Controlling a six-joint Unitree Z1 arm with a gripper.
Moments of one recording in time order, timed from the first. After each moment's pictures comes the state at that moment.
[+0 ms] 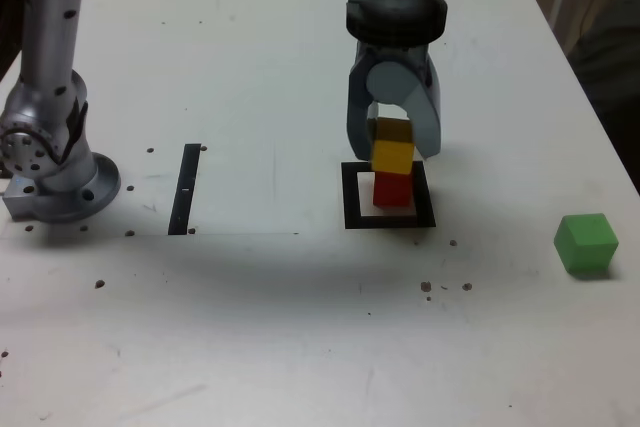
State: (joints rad) arm 0.00 1.96 -1.53 1.15 -0.07 0.18
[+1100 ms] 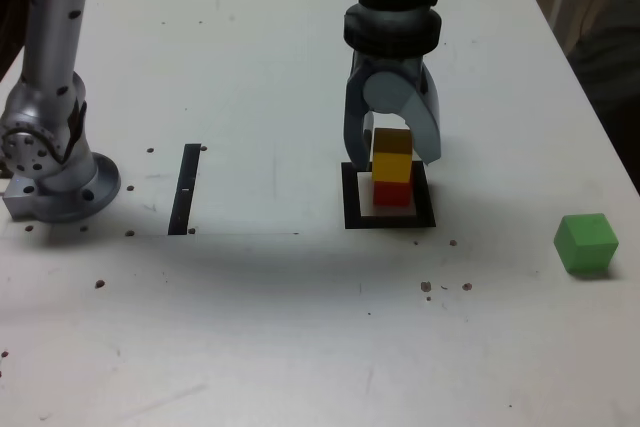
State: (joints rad) arm 0.03 1.98 -1.49 1.12 -0.09 0.19
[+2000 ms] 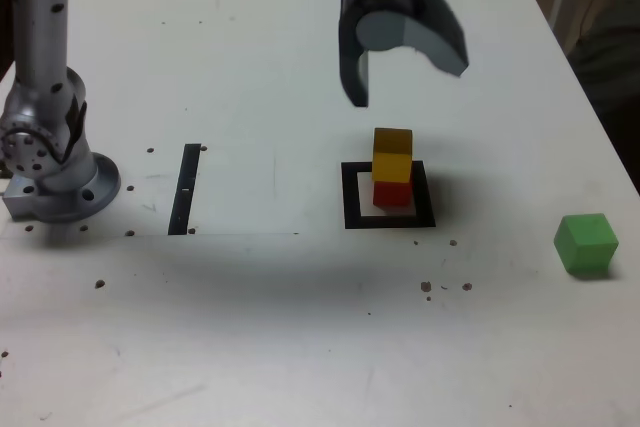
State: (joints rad) arm 0.02 1.88 -1.61 1.24 0.08 0.11
